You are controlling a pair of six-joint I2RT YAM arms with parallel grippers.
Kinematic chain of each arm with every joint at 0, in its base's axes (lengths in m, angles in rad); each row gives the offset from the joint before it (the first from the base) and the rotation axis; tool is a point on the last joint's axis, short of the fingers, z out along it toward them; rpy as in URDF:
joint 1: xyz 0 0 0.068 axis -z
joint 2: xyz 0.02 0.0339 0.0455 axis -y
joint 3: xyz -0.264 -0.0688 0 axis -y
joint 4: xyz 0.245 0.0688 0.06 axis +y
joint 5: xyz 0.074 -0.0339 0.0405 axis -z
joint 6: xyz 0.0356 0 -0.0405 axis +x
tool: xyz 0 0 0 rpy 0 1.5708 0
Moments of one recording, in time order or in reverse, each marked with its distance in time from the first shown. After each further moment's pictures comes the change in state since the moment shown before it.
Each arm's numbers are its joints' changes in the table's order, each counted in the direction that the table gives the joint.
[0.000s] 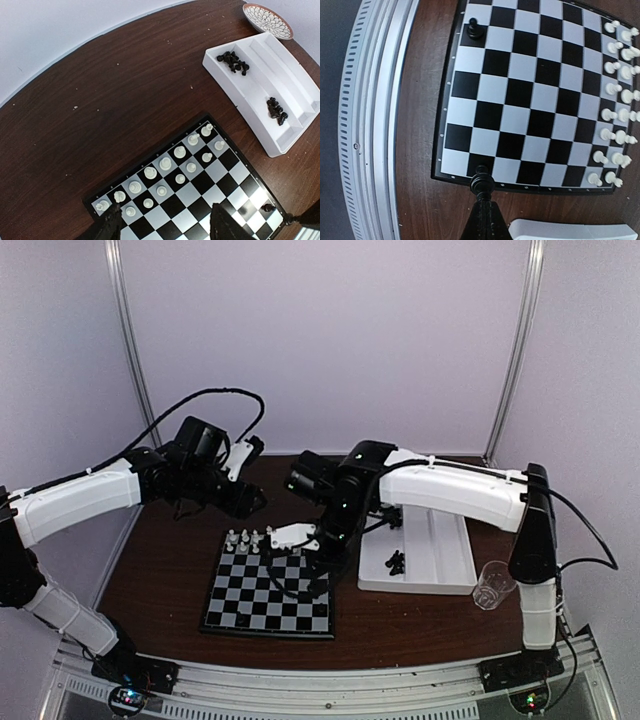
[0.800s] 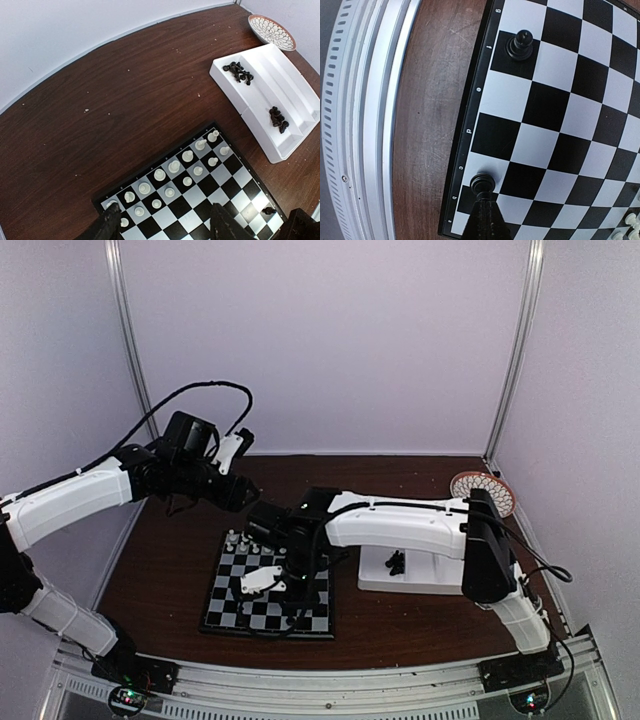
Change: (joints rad) left arm -0.041 0.038 0.000 0.003 0.009 0.000; right arm -0.128 -0.259 0.147 -0.015 0.018 0.016
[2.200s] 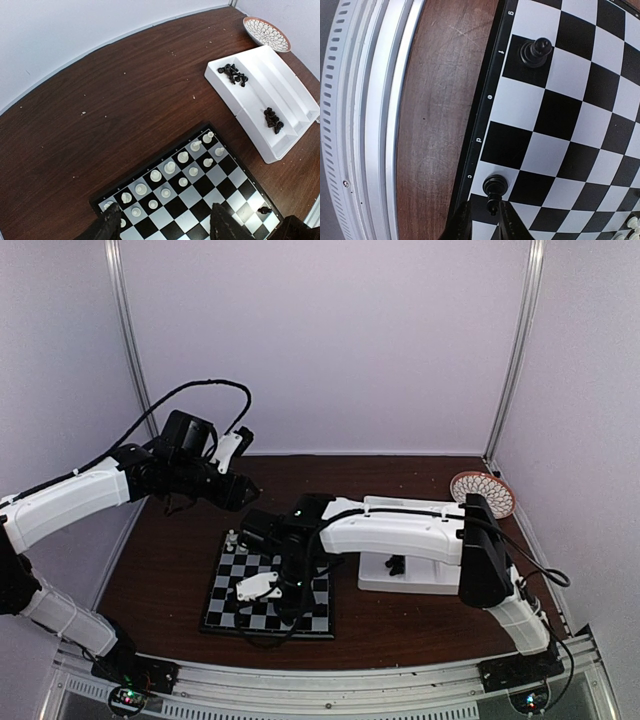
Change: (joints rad) left arm 0.000 0.013 0.000 0.000 0.020 0.000; right arm -0.027 -0.024 0.028 0.015 0.025 0.016
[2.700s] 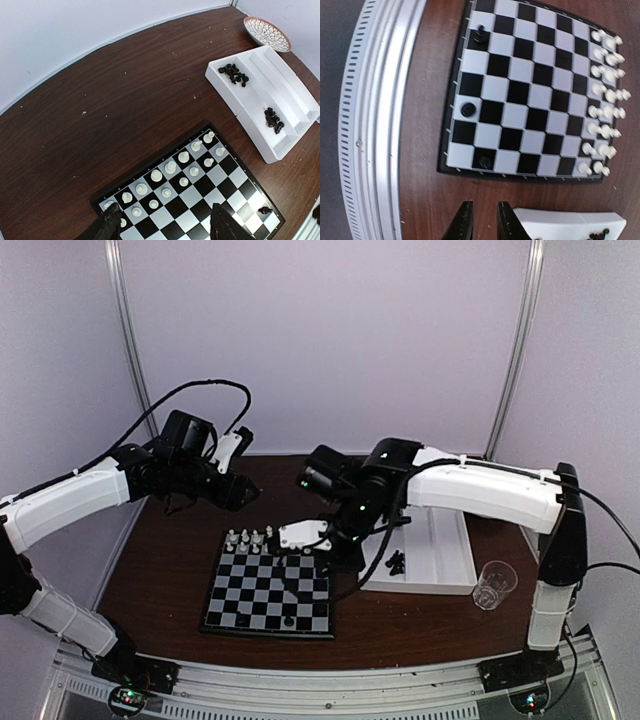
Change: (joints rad) left arm -0.002 0.000 0.000 0.001 -0.001 0.000; right arm 0.080 0.373 -0.267 -0.055 0.047 -0.006
